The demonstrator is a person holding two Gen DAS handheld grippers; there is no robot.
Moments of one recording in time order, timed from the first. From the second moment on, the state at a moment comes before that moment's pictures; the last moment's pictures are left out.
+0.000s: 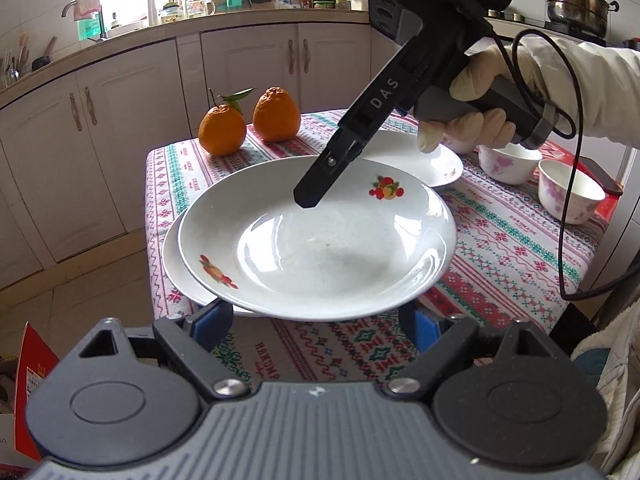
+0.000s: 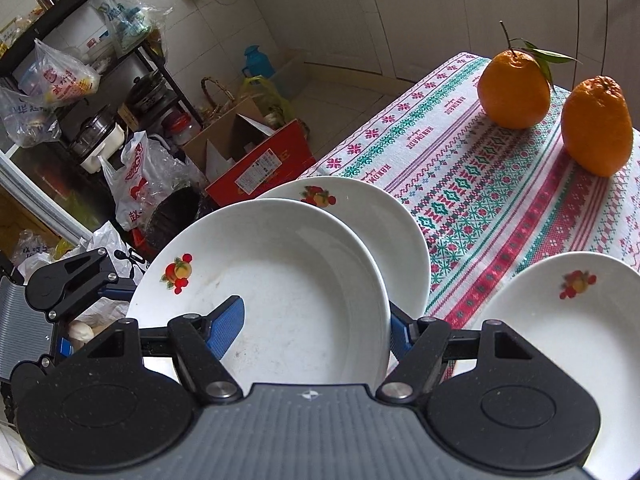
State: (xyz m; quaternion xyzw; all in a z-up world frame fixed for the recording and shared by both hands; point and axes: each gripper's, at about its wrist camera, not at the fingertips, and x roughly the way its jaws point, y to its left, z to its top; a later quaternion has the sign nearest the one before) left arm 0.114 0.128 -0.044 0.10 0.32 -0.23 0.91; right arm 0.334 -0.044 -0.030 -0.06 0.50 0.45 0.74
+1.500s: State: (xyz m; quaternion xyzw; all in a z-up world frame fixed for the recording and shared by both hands) left arm 0.147 0.149 -0.060 0.10 0.34 -0.22 0.91; right arm 0.339 -0.048 -0.032 -0.05 0.51 0.43 0.74
